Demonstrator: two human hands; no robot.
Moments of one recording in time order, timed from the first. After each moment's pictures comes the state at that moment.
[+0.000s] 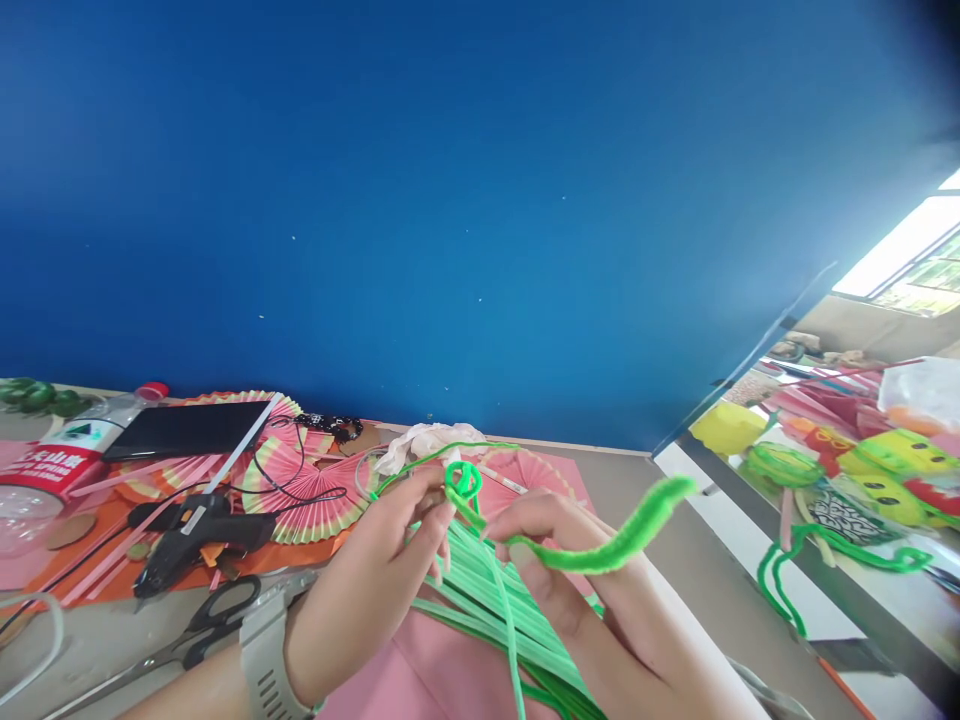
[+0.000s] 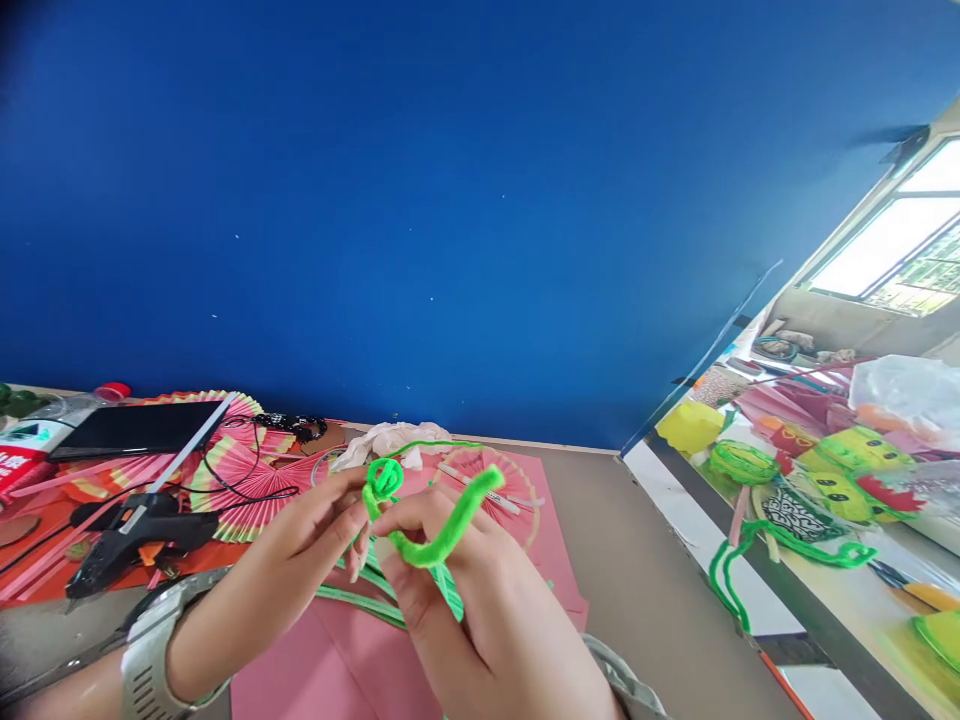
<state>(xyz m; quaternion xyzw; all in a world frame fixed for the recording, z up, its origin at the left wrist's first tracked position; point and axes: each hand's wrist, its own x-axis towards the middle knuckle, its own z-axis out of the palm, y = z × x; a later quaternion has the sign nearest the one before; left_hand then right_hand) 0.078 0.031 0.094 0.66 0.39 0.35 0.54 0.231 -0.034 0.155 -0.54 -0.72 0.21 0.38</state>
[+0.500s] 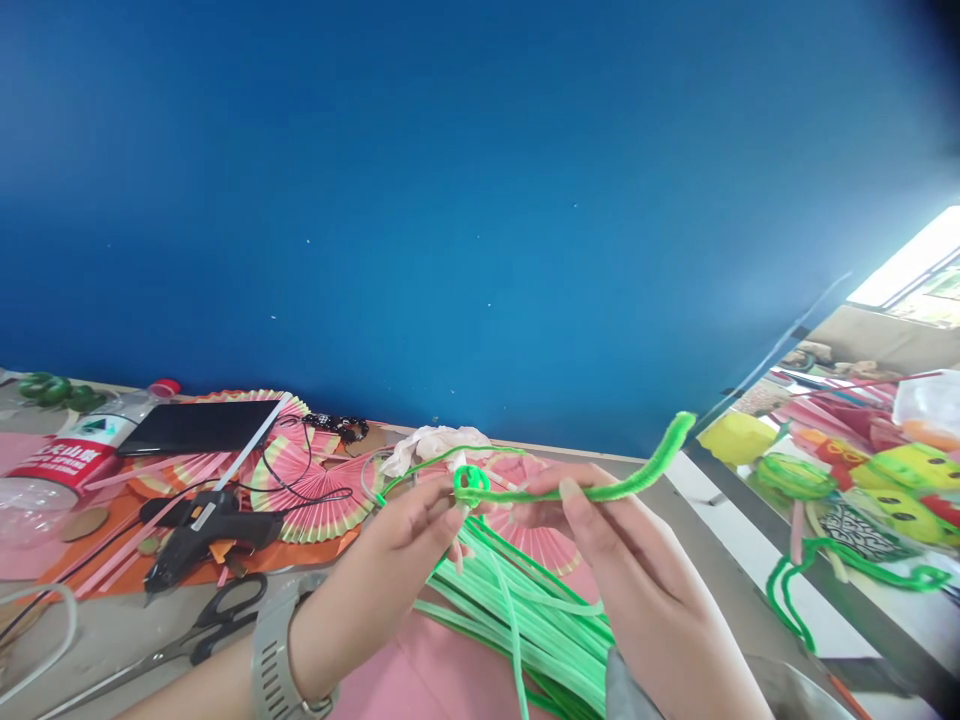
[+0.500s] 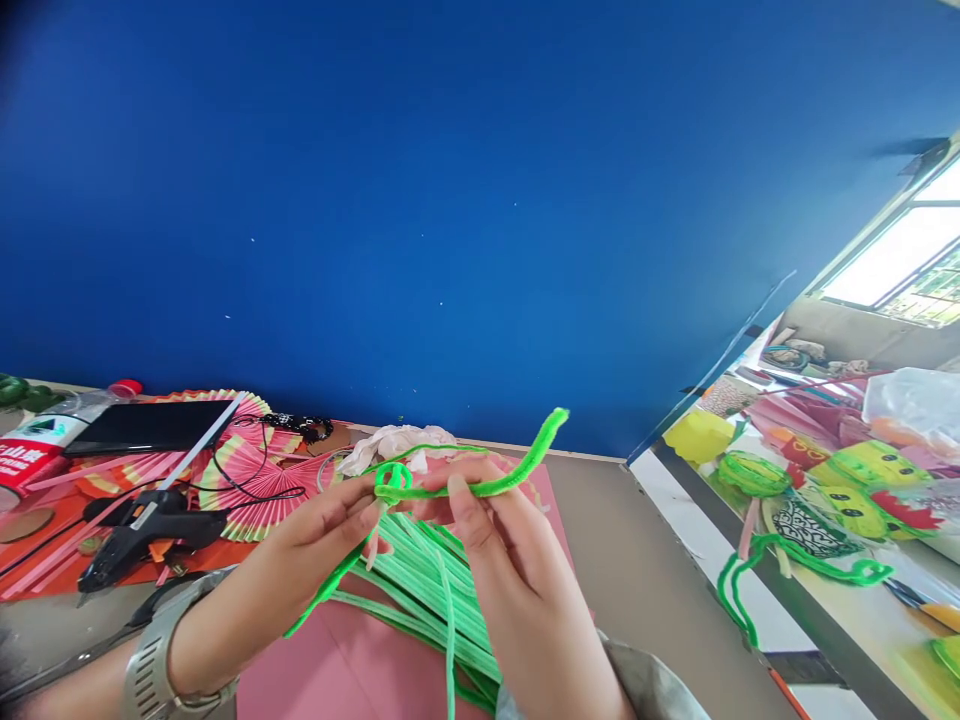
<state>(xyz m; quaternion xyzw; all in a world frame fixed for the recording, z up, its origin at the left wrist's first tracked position) 0.078 0.035 0.094 0.61 0.35 0.35 0.62 0.235 -0.018 0.145 -0.52 -0.59 0.29 0.54</state>
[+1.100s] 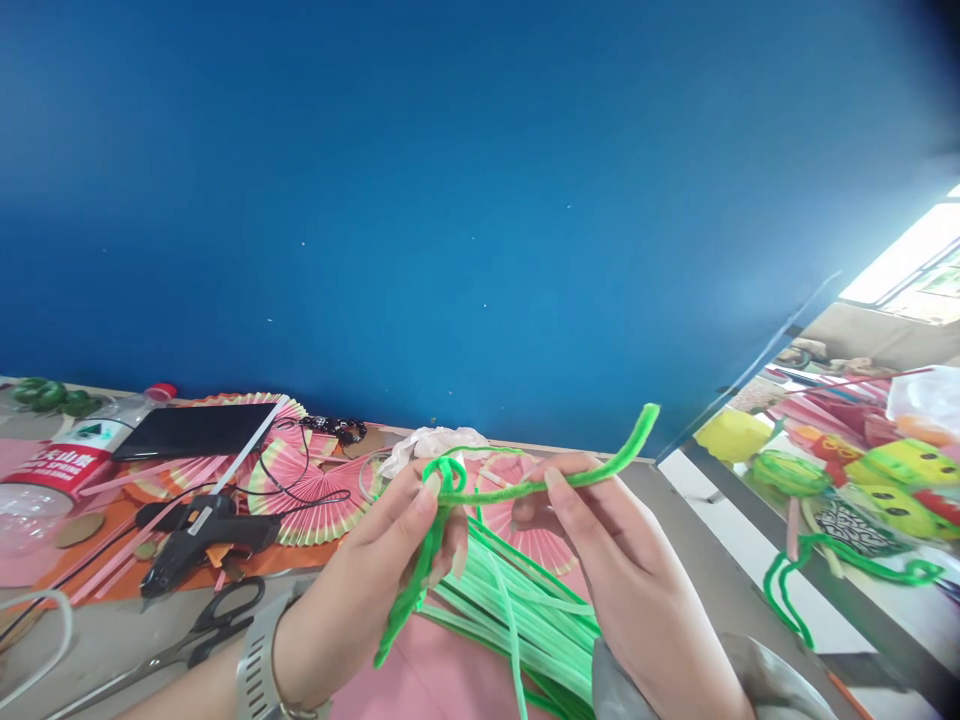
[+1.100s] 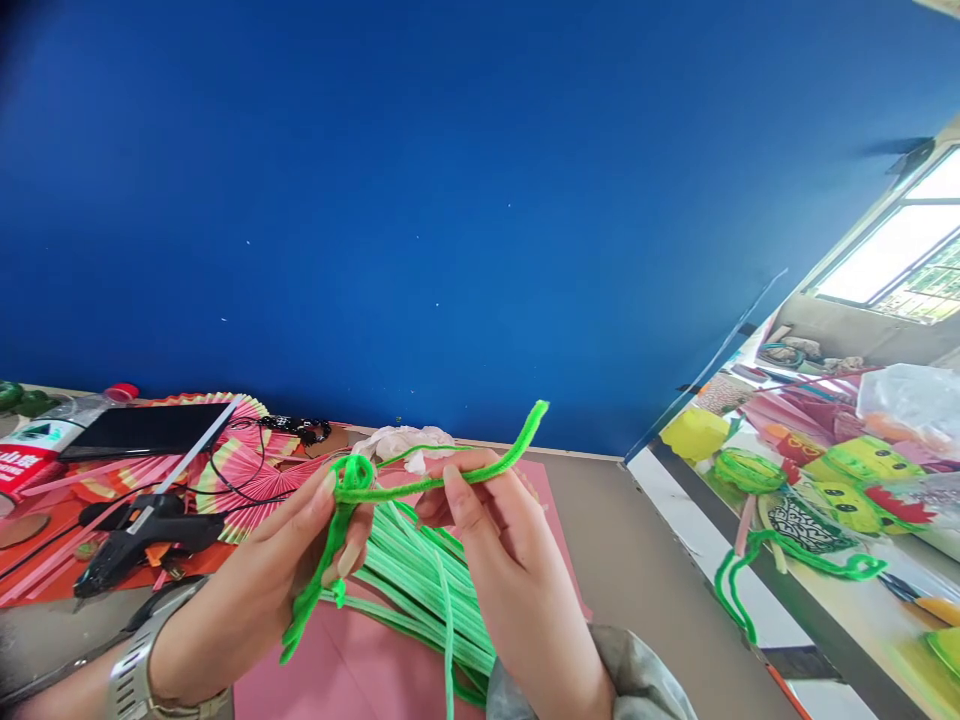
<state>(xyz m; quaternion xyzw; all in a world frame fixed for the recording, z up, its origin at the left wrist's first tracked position) 0.074 0.024 0.107 0.38 0.25 0.43 0.78 0.242 -0.007 0.133 -0.51 -0.56 0.34 0.56</state>
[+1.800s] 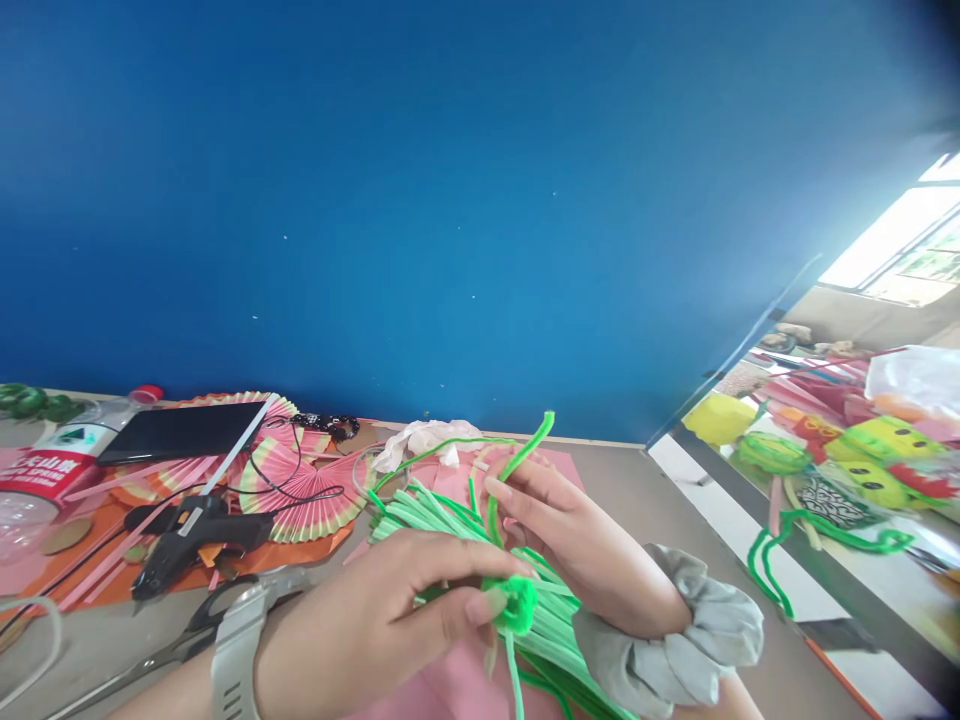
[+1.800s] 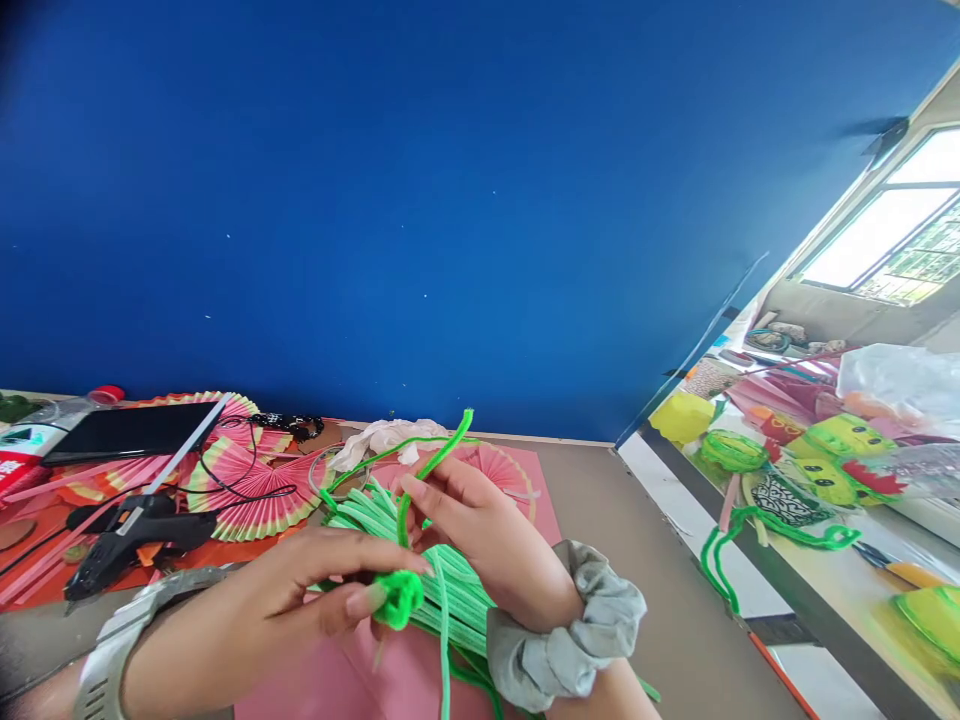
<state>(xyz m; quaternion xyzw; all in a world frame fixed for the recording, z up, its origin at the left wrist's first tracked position) 0.066 0.020 0.109 0.79 0.21 0.24 0.51 0.247 0.009 0.131 -0.54 -0.54 0.52 0.39</state>
